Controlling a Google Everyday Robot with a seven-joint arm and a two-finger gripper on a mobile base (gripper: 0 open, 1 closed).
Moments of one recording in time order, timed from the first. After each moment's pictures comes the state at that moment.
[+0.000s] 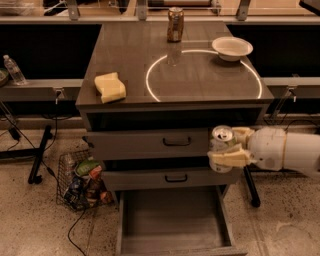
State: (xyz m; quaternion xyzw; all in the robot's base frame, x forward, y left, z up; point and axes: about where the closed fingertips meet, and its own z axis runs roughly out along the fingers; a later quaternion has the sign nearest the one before) arm 0.500 -0.170 0.798 -0.43 0.69 0.28 0.51
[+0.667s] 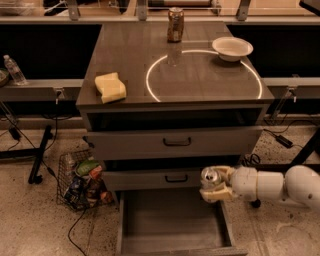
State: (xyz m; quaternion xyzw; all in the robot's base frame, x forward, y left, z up) arm 0.502 -0.170 0.613 -0.49 0.66 0.29 0.49
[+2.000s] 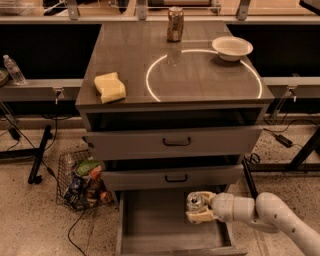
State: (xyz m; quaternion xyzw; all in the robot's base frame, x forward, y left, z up) arm 0.493 -0.142 0.453 -0.45 0.68 0.34 0.46
